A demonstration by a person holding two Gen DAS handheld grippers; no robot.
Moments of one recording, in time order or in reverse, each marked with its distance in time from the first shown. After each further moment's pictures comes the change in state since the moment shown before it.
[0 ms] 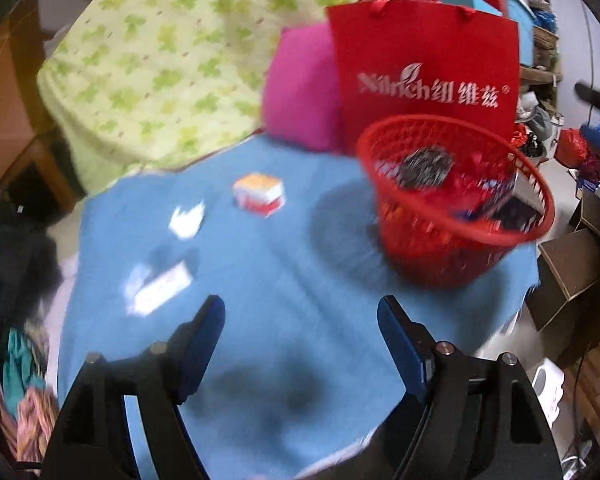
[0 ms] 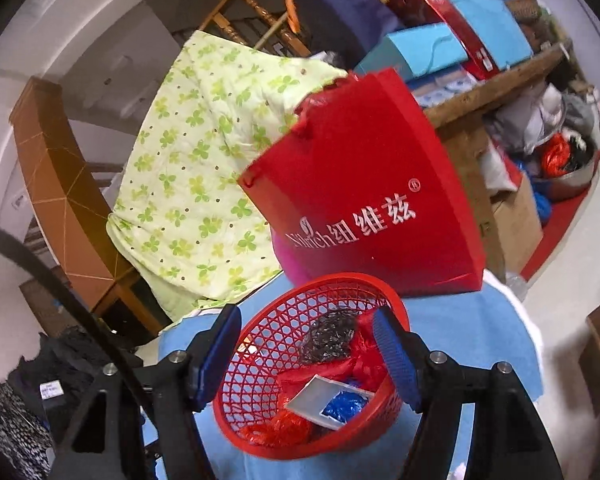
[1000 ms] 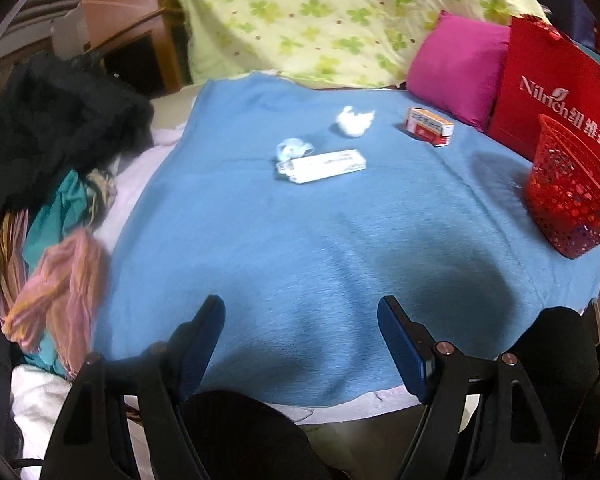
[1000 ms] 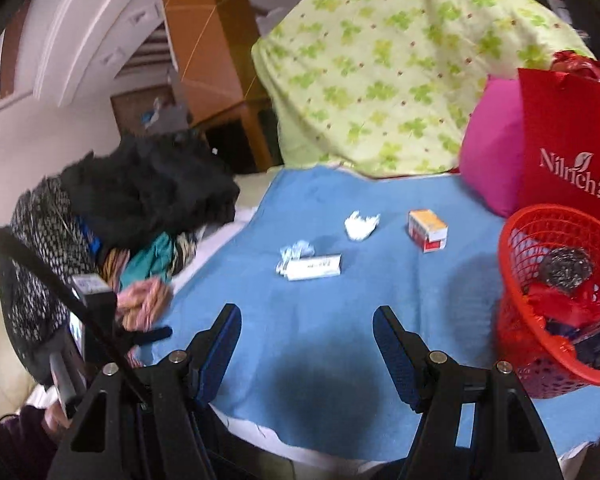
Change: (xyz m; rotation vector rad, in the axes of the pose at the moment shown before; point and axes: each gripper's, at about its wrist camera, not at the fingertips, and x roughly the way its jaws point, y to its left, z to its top) left arm -0.013 0.155 -0.130 -0.357 0.112 0.169; right arm 0.068 0.231 -0.160 -0.508 0.436 0.323
